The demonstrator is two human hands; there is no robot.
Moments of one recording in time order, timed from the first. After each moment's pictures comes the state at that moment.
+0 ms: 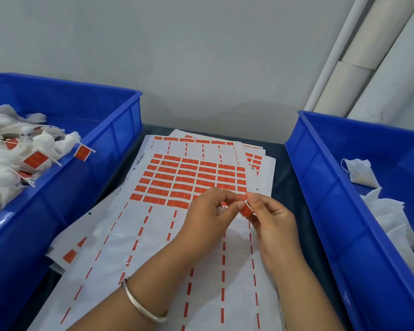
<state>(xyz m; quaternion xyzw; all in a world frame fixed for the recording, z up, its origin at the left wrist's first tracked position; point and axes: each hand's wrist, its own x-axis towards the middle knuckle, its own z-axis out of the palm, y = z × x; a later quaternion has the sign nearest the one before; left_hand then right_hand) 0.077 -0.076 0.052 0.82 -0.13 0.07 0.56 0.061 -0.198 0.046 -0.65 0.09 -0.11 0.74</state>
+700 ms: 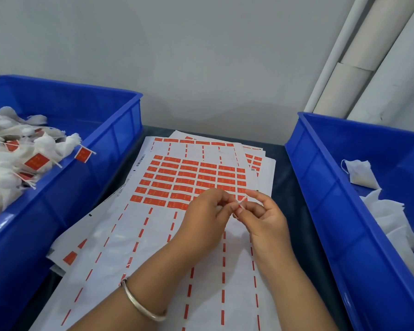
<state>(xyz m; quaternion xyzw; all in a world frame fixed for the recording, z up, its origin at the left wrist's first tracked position) 0.082 -0.072 0.051 0.86 -0.10 0.06 0.50 0.067 -0.192 0.033 -0.68 0.06 -0.09 0.73</state>
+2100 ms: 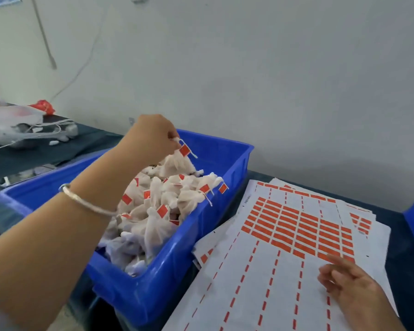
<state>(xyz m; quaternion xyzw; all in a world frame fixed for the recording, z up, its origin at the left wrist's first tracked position) 0.025 0.197 0.252 0.96 0.13 0.23 0.06 0.066 -0.177 0.037 -0.61 0.10 0.13 0.78</state>
